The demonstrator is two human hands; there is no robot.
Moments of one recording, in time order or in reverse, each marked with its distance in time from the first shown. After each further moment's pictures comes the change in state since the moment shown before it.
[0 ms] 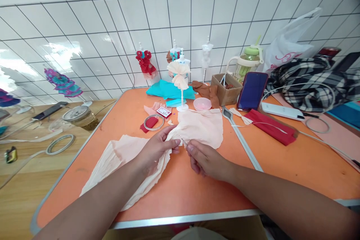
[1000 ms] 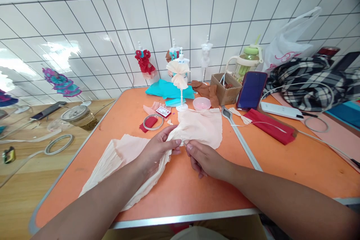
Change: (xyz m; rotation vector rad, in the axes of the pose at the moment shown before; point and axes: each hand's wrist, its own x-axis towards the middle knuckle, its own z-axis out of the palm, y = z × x) left_hand -0.003 -0.001 0.005 -0.061 0.003 -0.027; right_hand 0.001 0.003 0.001 0.056 0.026 0.056
